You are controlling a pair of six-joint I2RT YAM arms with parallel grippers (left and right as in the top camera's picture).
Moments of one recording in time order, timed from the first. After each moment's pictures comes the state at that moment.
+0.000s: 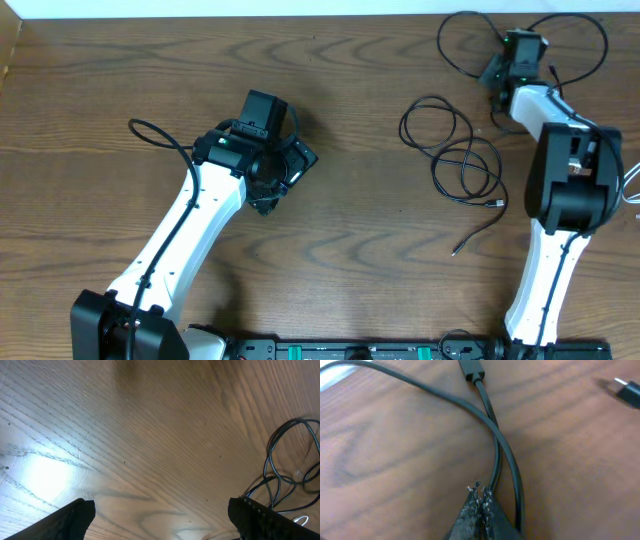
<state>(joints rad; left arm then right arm) -0.34 1.51 1.20 -0.94 0.18 -1.12 -0.09 2.37 1.66 -0.12 0.19 0.44</state>
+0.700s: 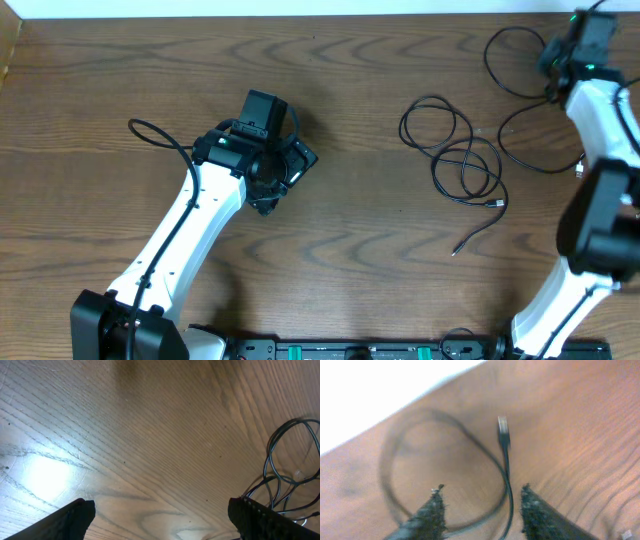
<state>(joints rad) -0.34 1.51 1.20 -0.94 0.18 -1.12 -0.20 2.03 1.62 -0.28 0.21 0.31</state>
